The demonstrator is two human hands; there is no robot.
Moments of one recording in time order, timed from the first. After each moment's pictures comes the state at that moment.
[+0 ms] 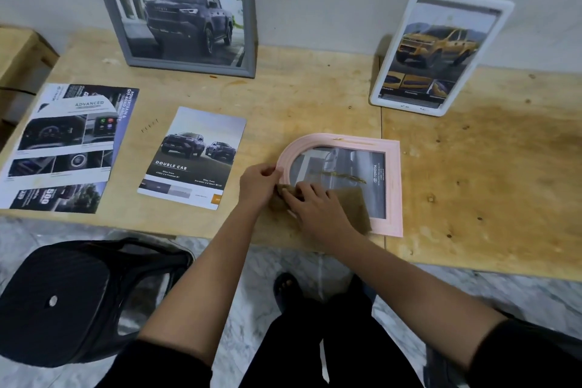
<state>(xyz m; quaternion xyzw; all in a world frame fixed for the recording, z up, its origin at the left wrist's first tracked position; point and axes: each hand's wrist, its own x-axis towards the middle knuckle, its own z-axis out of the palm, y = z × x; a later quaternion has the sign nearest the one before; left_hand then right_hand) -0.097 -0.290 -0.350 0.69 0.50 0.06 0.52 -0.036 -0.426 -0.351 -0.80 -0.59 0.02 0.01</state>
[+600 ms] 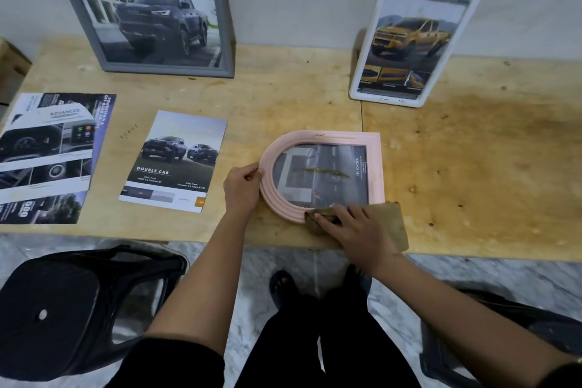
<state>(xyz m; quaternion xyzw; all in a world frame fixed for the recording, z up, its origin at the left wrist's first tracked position) -0.097 -0.298 -0.362 0.74 0.49 0.11 0.45 -0.005 -0.528 -0.366 -0.77 -0.63 -0.09 0.02</state>
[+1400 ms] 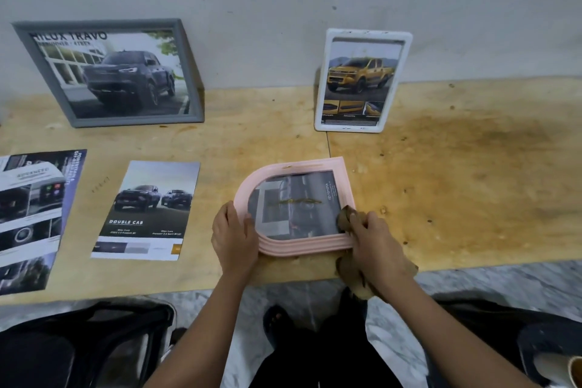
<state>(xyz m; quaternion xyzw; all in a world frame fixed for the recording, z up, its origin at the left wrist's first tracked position) -0.096 -0.341 -0.373 0.83 0.46 0.14 0.30 0.022 -0.548 -0.323 -0.95 -0.28 0.07 0.07</state>
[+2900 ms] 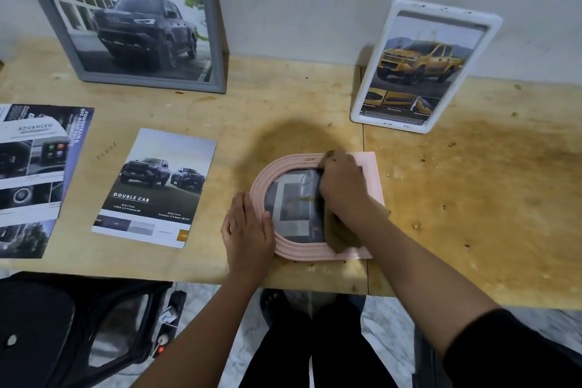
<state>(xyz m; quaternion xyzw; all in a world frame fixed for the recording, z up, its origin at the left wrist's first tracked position) -0.098 -0.338 -0.391 0.85 0.45 0.08 0.24 0.082 -0.392 -0.338 -0.93 -0.31 0.16 0.13</state>
